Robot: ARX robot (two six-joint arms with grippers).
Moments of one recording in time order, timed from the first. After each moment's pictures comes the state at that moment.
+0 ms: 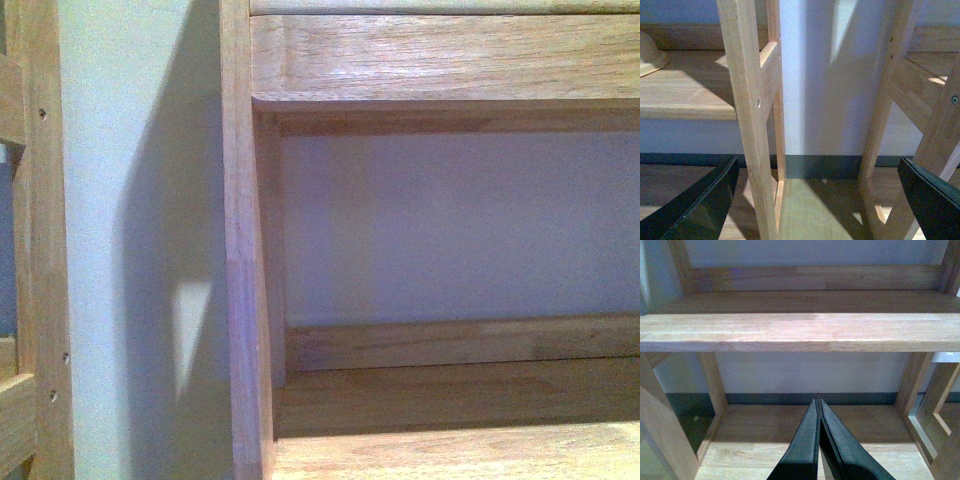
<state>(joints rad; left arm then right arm) 0.00 0.00 0.01 -0.01 0.00 0.00 0.00 0.01 0.01 0.00 0.00 0.00</state>
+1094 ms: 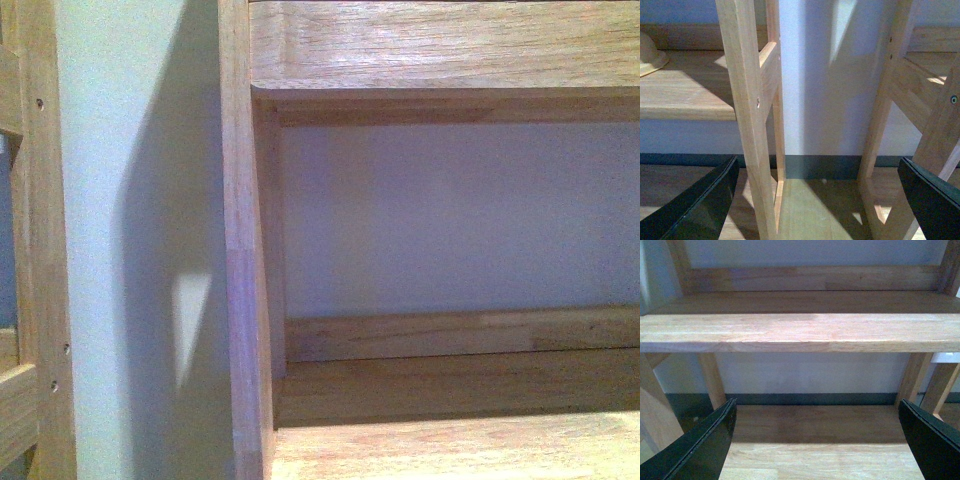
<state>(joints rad) 0.00 0.00 0.01 -0.01 0.00 0.00 0.00 0.01 0.01 0.00 0.00 0.00</state>
